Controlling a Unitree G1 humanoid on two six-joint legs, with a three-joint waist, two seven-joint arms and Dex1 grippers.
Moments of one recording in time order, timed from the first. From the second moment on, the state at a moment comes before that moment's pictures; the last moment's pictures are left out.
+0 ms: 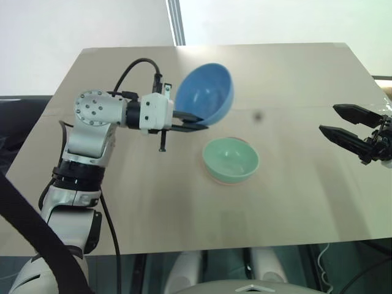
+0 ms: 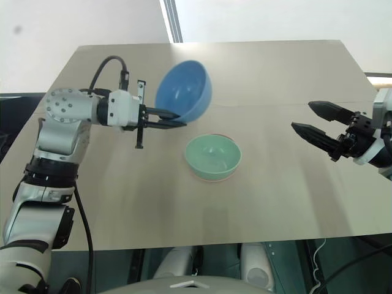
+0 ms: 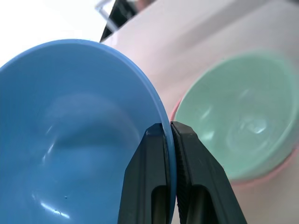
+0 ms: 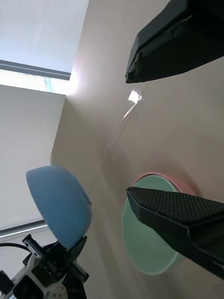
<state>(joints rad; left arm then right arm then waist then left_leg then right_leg) -0.73 0.73 -0.12 0.04 -0.38 -0.10 -1.44 -0.16 -0.85 -0.52 -0.37 0.88 0.63 0.91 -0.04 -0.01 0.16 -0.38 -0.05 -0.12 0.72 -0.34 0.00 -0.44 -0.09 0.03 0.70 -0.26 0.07</state>
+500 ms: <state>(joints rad) -0.57 0.73 -0.18 -0.18 -0.42 -0.01 -1.49 -0.16 -0.86 -0.52 -0.37 0.88 0.62 0.91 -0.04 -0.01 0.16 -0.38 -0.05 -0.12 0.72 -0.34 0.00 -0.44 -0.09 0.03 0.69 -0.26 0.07</state>
